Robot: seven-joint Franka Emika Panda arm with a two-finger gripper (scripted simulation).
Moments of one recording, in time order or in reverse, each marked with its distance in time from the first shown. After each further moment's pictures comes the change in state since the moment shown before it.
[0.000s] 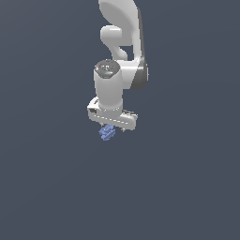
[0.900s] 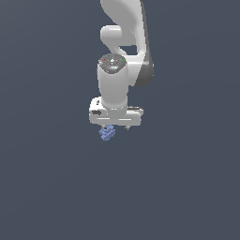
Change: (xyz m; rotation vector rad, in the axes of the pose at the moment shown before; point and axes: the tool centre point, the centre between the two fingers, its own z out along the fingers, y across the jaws) arm 0.011 -0.019 -0.023 -0.003 0.001 -0.233
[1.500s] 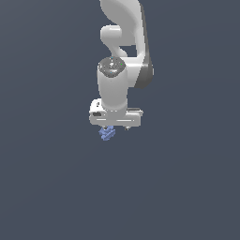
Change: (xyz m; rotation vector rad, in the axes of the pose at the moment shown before) arm -0.003 0.000 0.008 0.006 -0.019 -0.006
